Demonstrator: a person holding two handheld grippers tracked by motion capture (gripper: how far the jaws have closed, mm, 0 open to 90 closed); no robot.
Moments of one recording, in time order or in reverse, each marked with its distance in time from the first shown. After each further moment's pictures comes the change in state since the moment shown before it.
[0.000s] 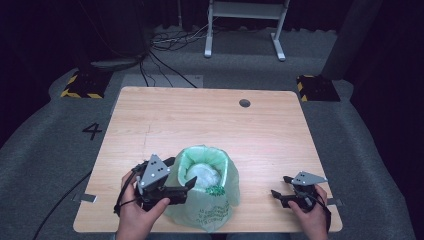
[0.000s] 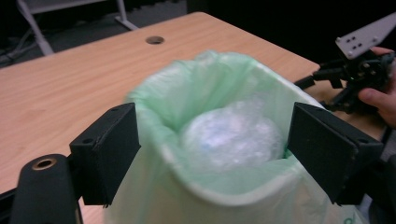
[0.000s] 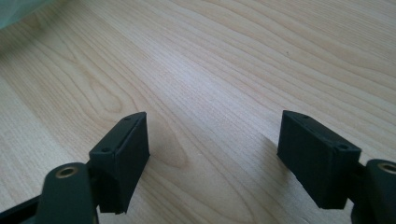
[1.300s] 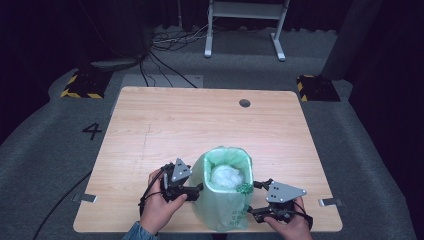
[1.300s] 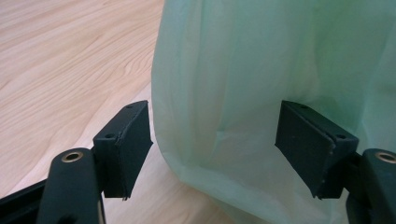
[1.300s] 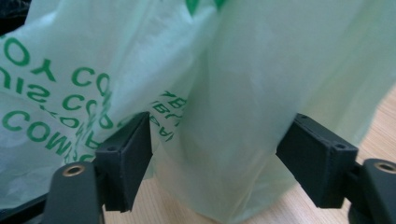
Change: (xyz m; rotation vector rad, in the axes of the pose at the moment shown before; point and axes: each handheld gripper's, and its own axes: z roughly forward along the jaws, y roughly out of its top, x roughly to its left) left arm -0.004 -0.046 0.101 0.200 -0.083 0.060; right arm 0.096 0.058 -0.008 -0.255 0.258 -0.274
